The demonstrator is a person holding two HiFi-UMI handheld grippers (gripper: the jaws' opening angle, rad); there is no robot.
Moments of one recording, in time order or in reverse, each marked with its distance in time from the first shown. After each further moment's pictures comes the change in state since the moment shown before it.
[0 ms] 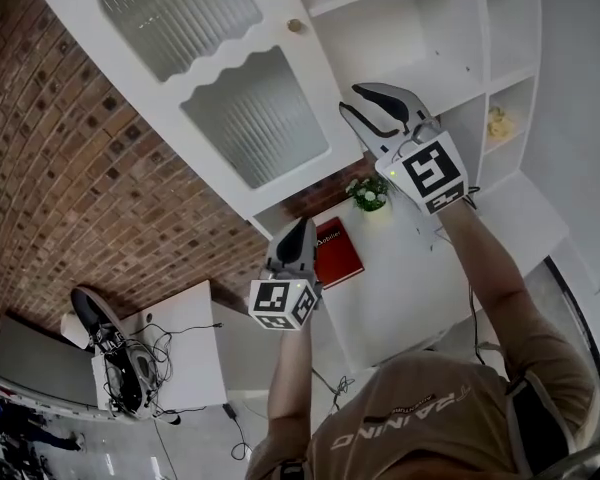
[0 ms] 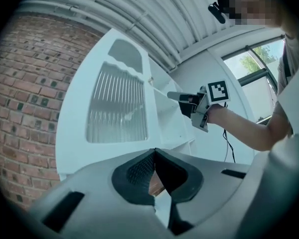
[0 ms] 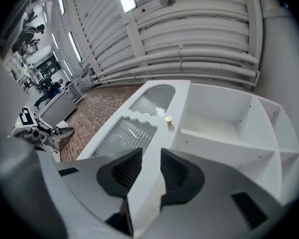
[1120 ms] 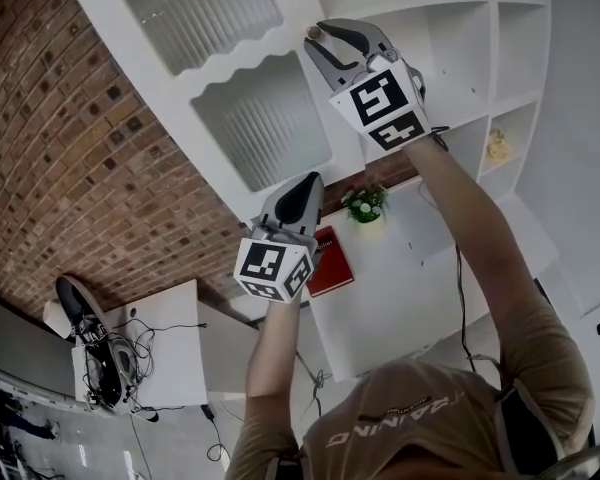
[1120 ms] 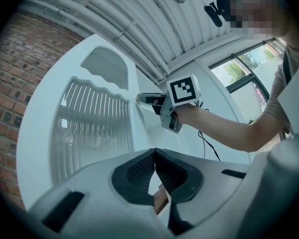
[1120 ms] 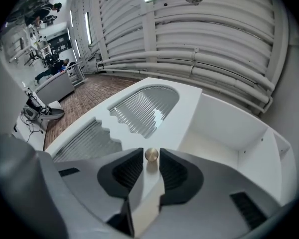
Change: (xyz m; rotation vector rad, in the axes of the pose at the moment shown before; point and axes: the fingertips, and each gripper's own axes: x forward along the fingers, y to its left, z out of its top) left arm 0.055 -0.010 0.096 0.077 -0.124 -0.123; right arm 0.106 -0.046 0.067 -0.224 0.007 -0.057
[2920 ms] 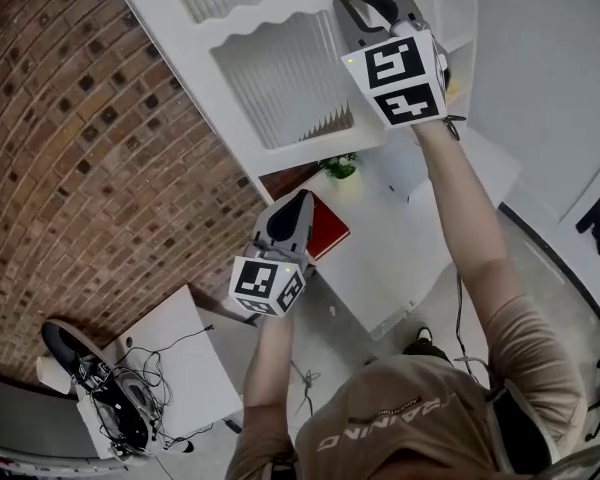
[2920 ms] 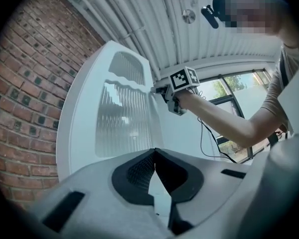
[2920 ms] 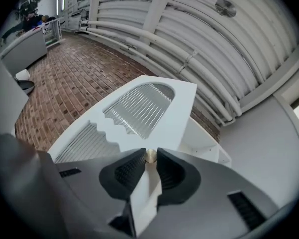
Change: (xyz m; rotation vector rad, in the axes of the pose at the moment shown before) left arm -0.171 0.009 -0.031 -0.126 0.014 -0.249; right arm -0.075 0.043 0.090 -0.131 0.310 -0.404
